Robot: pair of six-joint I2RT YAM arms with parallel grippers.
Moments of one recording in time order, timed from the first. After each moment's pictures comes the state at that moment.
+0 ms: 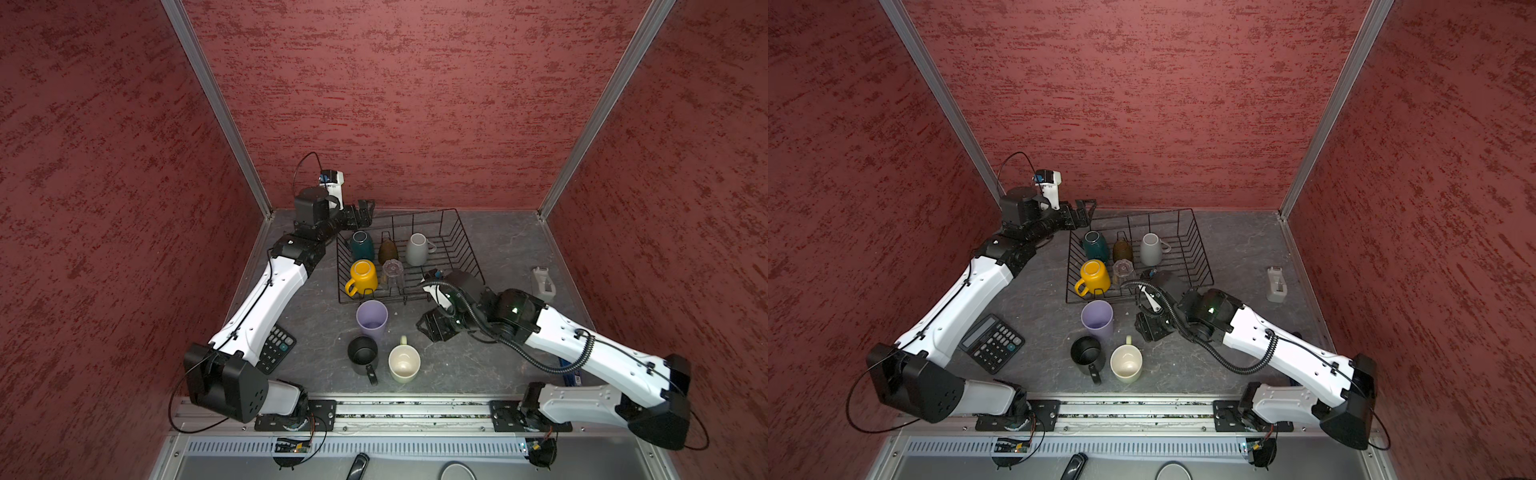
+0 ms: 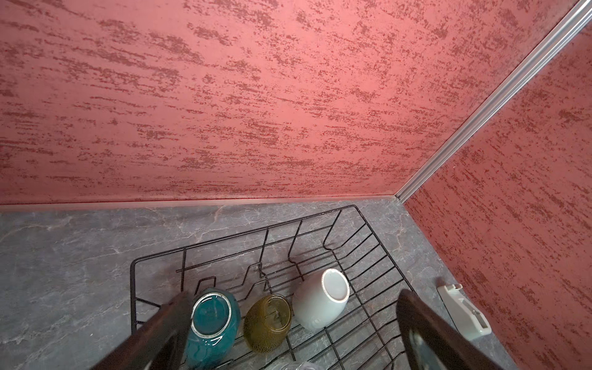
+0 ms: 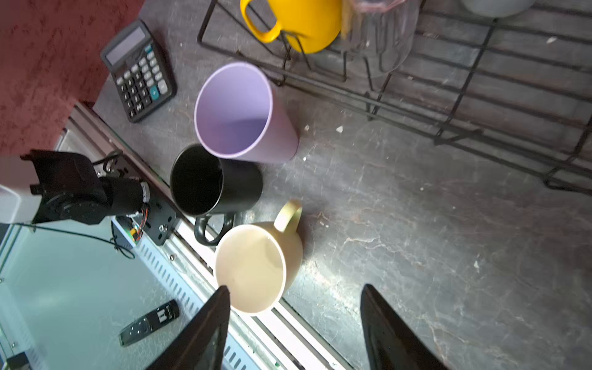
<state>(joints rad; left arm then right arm) -0.27 1.38 1.35 -0.25 0.16 -0.33 0.99 1.22 1.17 -0.89 -0.07 0.49</state>
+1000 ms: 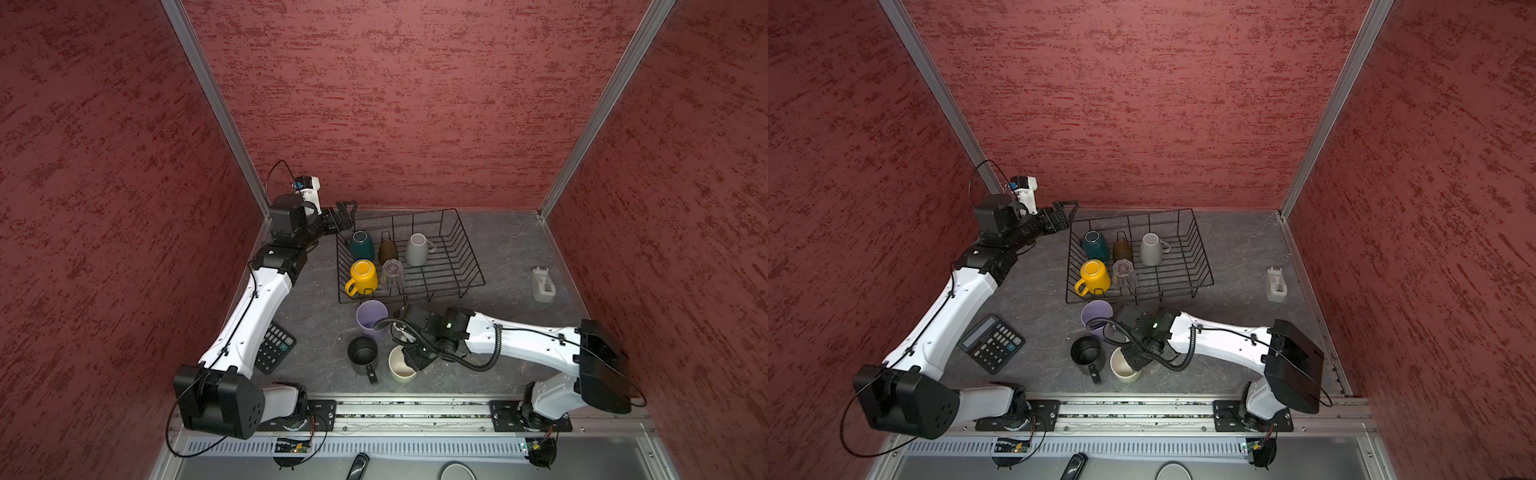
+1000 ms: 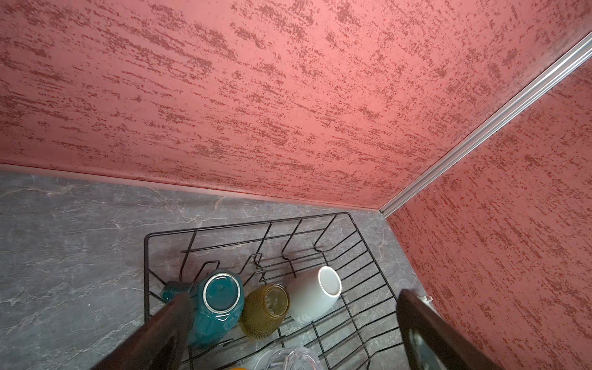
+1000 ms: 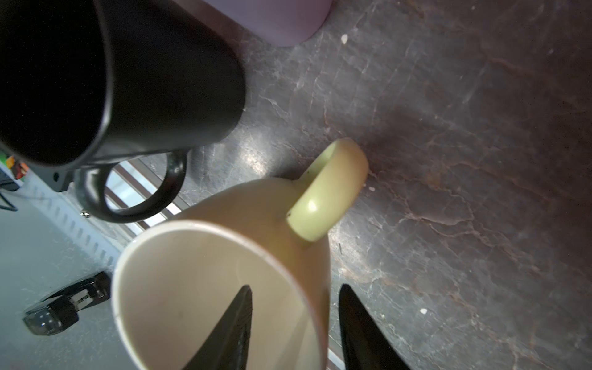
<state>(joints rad) -0.13 1.30 1.26 -0.21 0.31 -0.44 1.14 1.55 1.08 -0.80 -0.09 0.51</state>
